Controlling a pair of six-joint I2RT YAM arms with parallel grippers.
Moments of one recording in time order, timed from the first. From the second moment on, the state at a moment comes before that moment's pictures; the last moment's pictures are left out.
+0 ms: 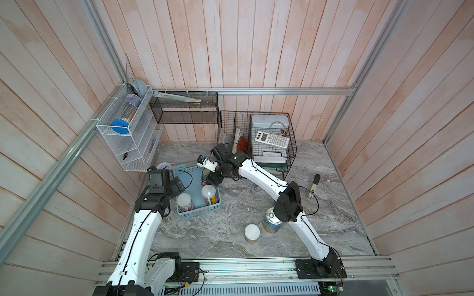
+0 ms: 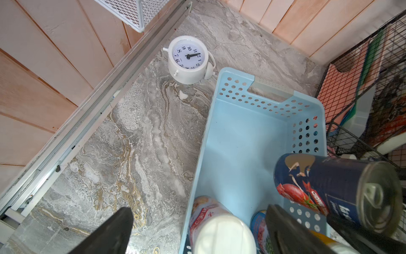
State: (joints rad) left arm 0.02 1.01 0.92 -0.74 -0.19 -0.47; right arm 0.88 2.48 2.50 -0.95 -0.23 -0.31
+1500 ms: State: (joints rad) left arm 0.13 1.03 0.83 -0.66 -0.19 -0.48; right arm 0.83 2.28 2.26 -0.79 -0.21 -0.19
